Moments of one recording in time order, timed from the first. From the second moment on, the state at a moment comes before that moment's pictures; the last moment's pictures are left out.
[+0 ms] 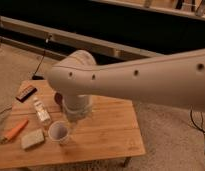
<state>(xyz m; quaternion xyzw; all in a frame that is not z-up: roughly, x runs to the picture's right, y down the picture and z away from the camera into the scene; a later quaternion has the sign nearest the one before) -0.048 0.138 0.542 -0.31 0.16 0.49 0.80</state>
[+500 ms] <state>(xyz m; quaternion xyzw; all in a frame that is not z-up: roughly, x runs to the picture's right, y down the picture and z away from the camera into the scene) 0.102 0.128 0.570 -0.23 0.23 0.64 0.69</state>
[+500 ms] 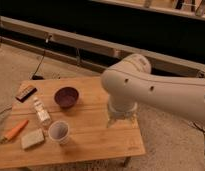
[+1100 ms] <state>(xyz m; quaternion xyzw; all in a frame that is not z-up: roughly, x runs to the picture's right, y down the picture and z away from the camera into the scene) 0.233 -0.011 0.662 -0.10 0.23 0.76 0.60</state>
